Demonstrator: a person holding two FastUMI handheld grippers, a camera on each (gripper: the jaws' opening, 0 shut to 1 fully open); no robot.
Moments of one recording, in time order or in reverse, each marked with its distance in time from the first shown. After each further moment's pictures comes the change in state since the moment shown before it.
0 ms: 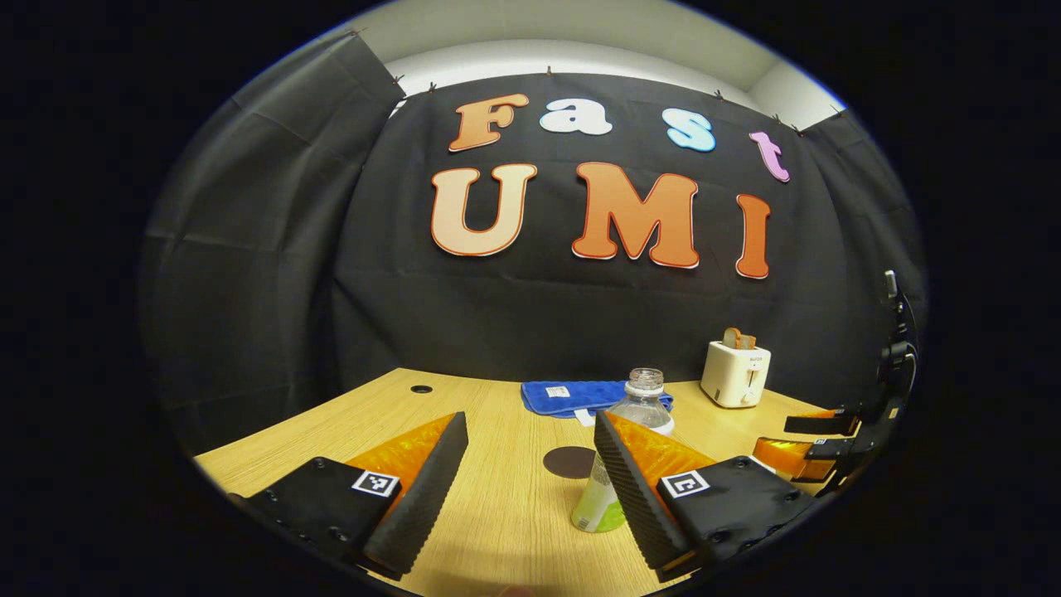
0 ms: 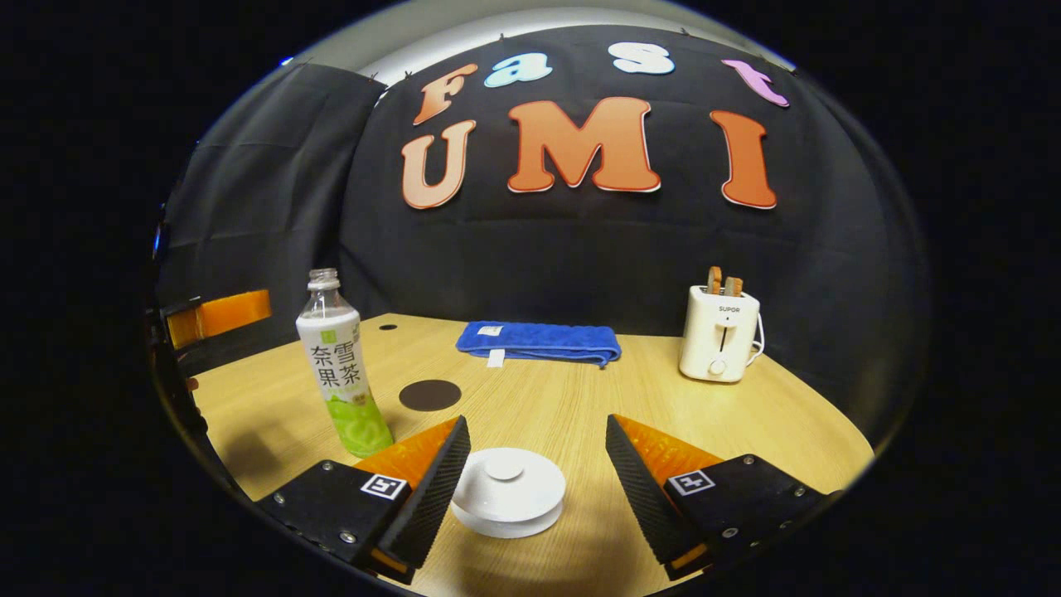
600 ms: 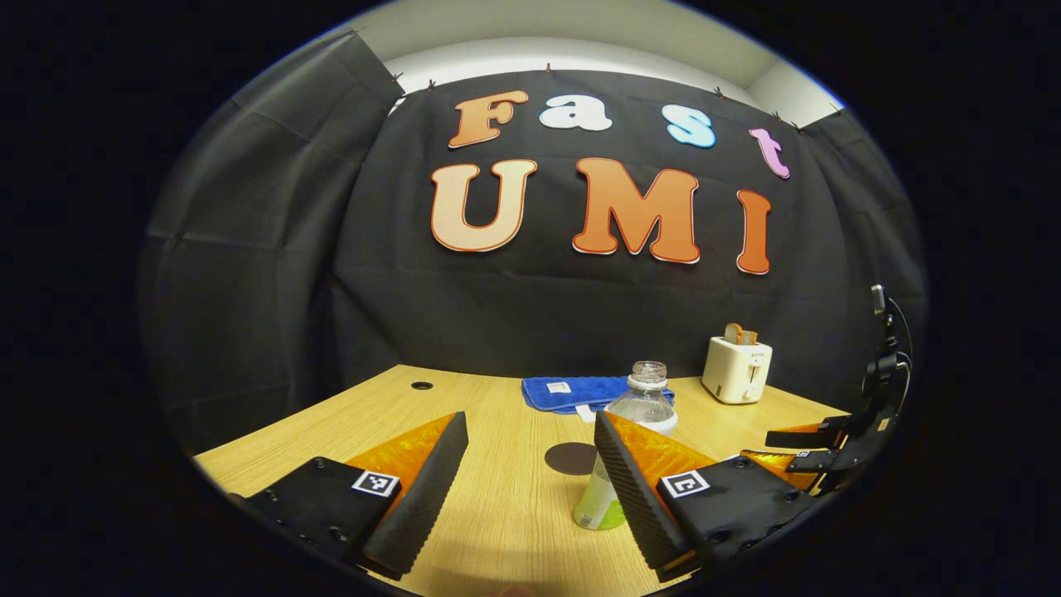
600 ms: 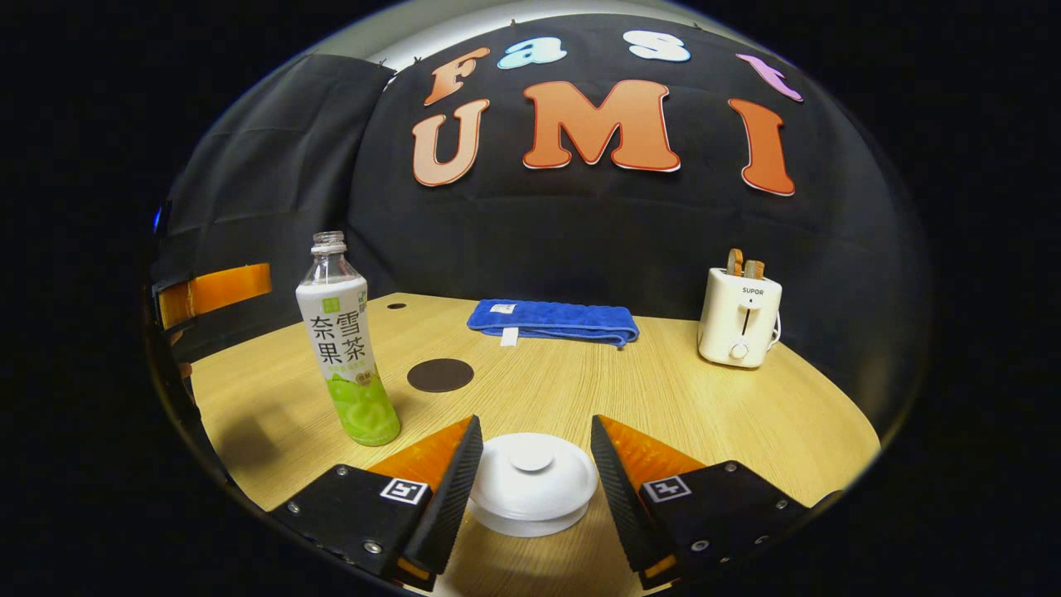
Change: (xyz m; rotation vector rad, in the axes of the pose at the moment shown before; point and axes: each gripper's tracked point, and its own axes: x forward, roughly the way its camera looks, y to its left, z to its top) left arm 0.001 0.002 -0.006 0.005 0.014 0.003; right arm 0.013 0.012 -0.020 -0.012 0.059 0.022
